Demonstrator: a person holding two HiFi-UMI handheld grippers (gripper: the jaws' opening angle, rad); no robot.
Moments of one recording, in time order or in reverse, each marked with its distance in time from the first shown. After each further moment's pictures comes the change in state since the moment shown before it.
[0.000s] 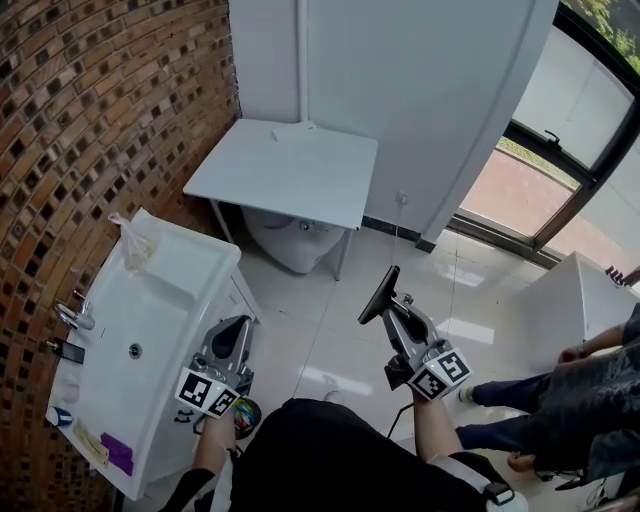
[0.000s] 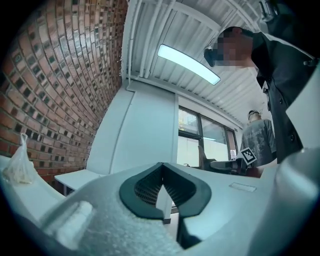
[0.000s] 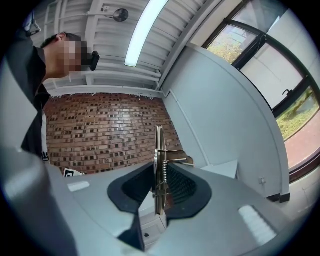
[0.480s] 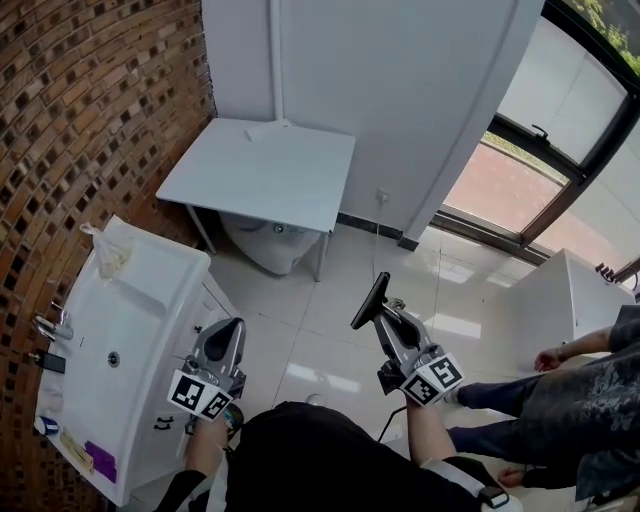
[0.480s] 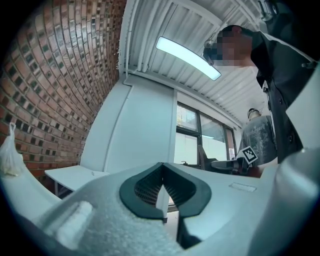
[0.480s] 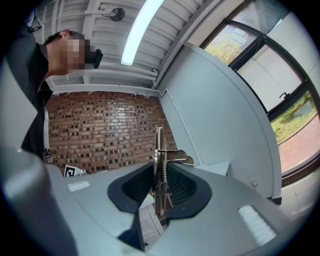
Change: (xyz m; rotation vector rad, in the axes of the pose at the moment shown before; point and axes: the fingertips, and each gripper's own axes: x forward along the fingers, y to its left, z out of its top) left arm 0.063 -0.028 -0.027 -0.012 0.033 -0.017; right arm -0.021 -0.062 0.010 -0.010 0.023 -0.025
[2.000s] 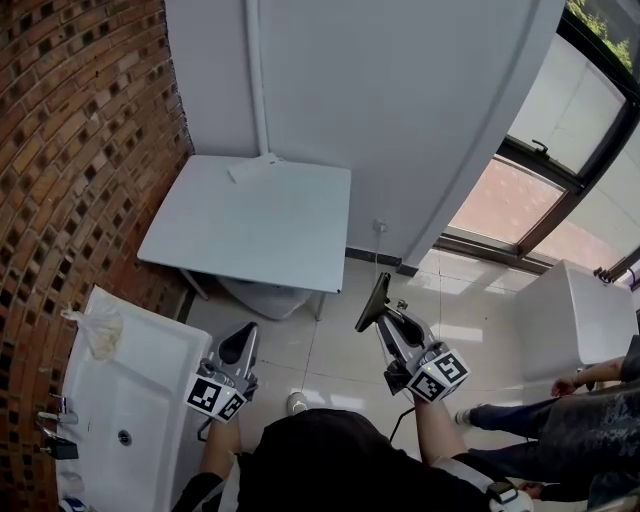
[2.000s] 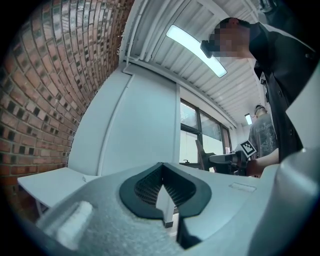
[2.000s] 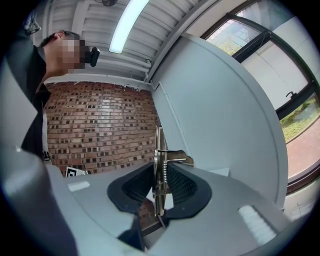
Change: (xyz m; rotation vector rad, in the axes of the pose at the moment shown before) left arm 0.165 0.148 -0.026 -0.012 0.026 -0.103; right arm 0.175 -0.097 0.012 -0.037 0.025 -0.071
